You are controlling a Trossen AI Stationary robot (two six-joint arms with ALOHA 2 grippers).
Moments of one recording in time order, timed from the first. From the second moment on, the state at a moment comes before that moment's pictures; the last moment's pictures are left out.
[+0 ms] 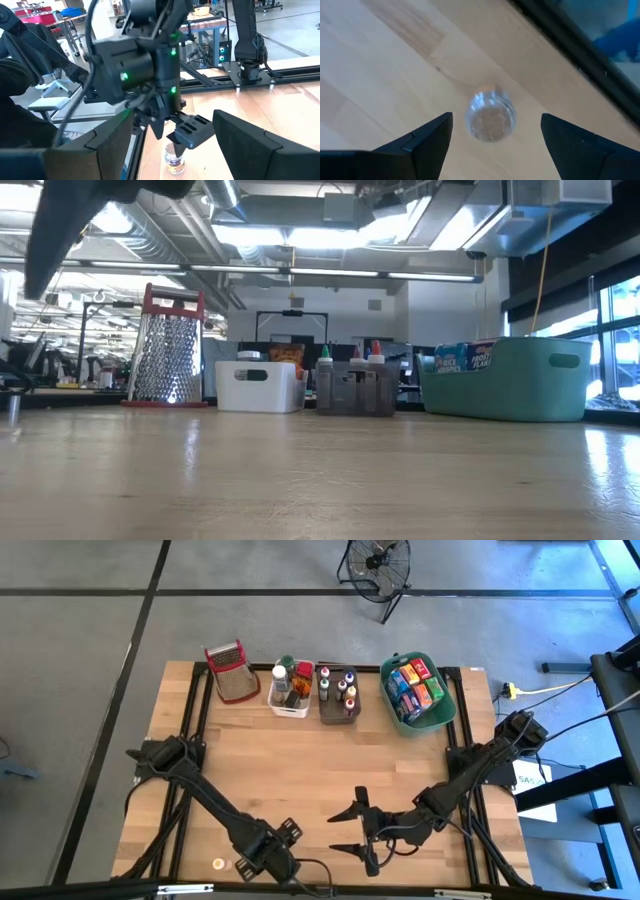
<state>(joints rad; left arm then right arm) -0.68 2.01 1.64 -0.99 -0.03 0.13 0.70 1.65 1.10 0.38 0.55 0.31</state>
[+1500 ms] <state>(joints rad) -0.67 2.01 1.41 -0.72 0.02 0.15 0.70 1.65 1.10 0.37 0.55 0.30</state>
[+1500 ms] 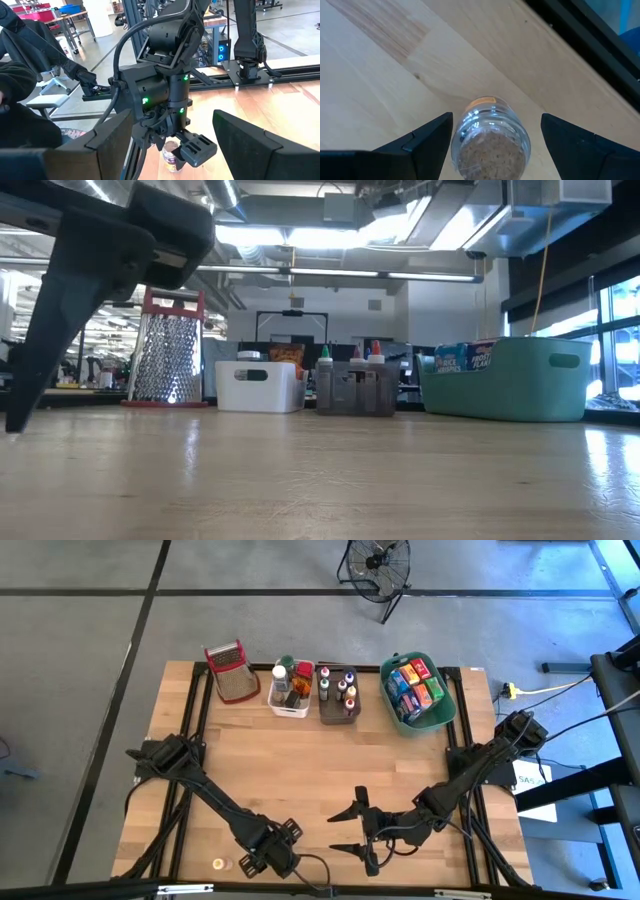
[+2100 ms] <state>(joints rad) -0.67 2.01 1.41 -0.71 0.02 0.14 0.69 1.65 1.10 0.37 0.55 0.30</state>
